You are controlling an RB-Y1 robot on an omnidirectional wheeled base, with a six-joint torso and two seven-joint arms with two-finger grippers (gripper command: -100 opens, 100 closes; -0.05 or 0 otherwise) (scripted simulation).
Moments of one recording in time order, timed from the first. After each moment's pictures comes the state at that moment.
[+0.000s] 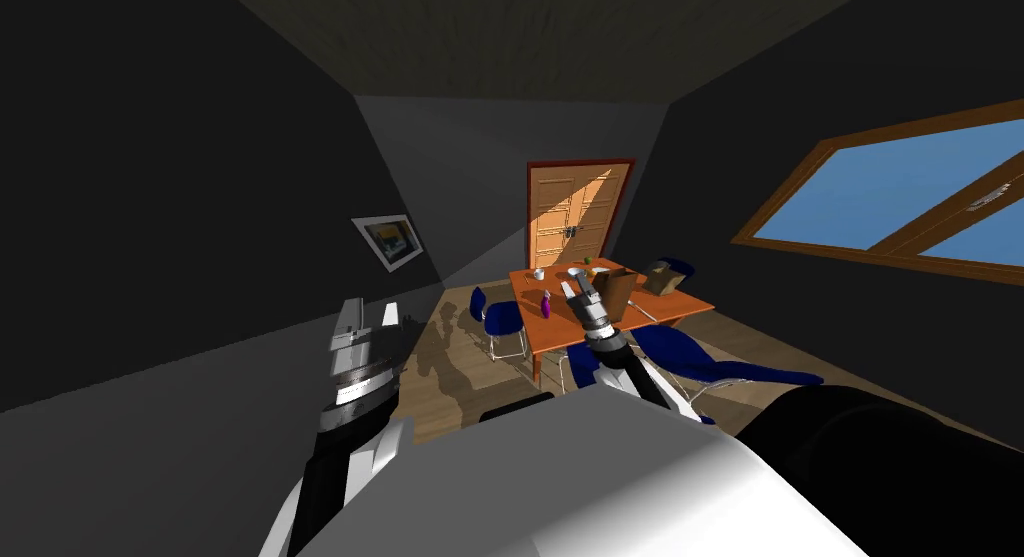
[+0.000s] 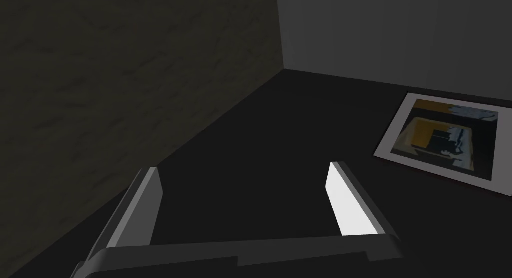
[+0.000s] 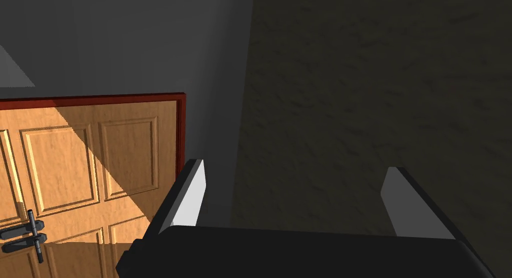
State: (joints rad) left arm 0.55 0.03 0.03 -2.39 -0.05 -0.43 0.07; right arm 0.55 -0.26 0.08 -2.26 -0.02 -0.56 -0.03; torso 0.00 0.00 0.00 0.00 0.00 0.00
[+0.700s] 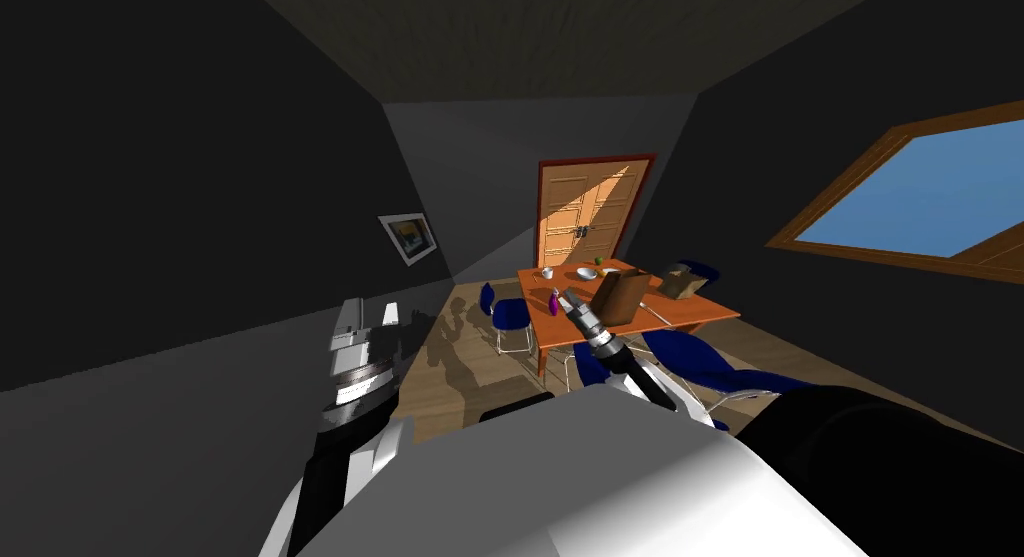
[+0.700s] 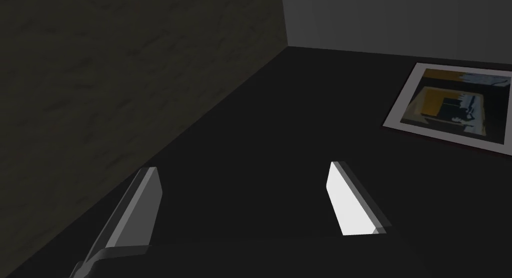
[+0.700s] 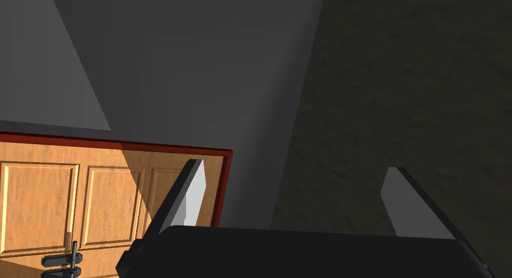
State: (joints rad) left arm 0.55 0.03 0.03 -2.39 -0.05 -0.43 0.07; right arm 0.56 -0.44 0.09 -2.12 0.01 -0.53 -0.06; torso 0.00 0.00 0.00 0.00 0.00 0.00
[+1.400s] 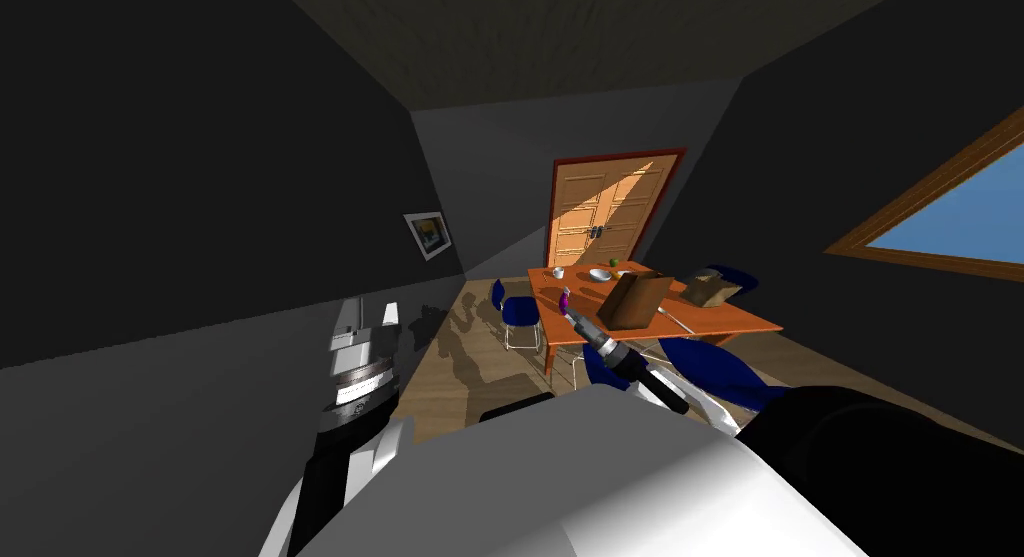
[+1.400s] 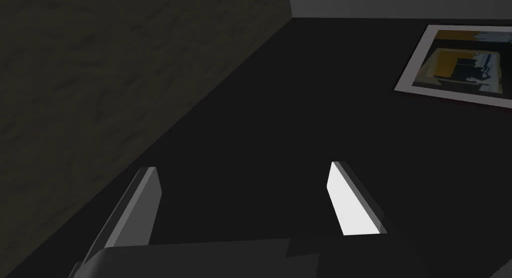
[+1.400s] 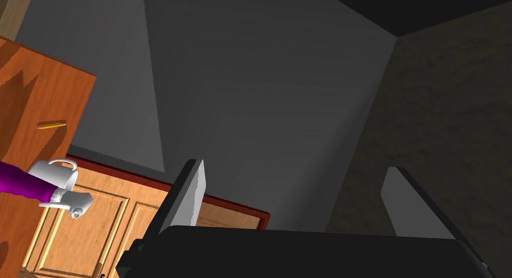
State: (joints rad) left arm 0.55 0.03 0.03 -2.39 -0.05 -0.43 0.07; right arm 0.60 -0.63 0.09 -1.97 0.03 -0.49 -0.08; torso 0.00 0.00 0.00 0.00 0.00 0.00
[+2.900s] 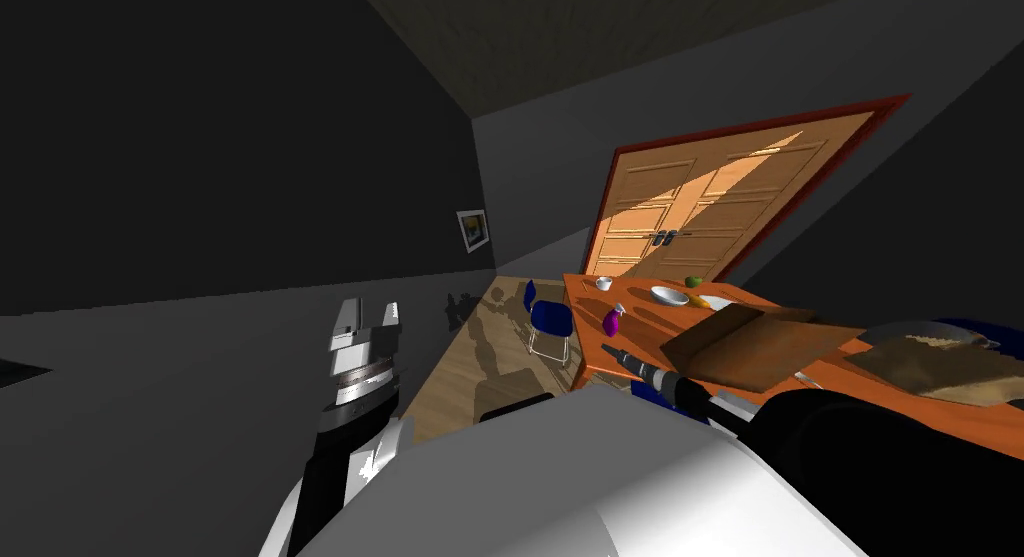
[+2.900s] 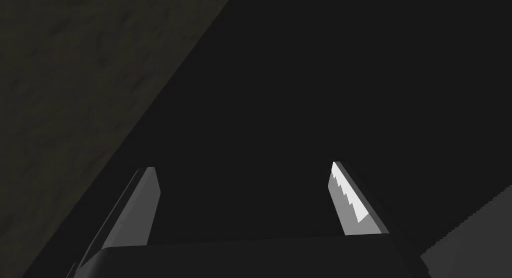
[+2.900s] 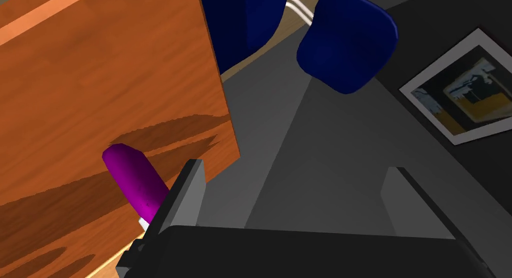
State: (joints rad) left arm 0.55 0.03 0.03 -2.39 -0.05 -0.43 0.07; right arm 0.74 -0.93 0.10 -1.58 0.07 -0.37 -0.12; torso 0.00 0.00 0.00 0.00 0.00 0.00
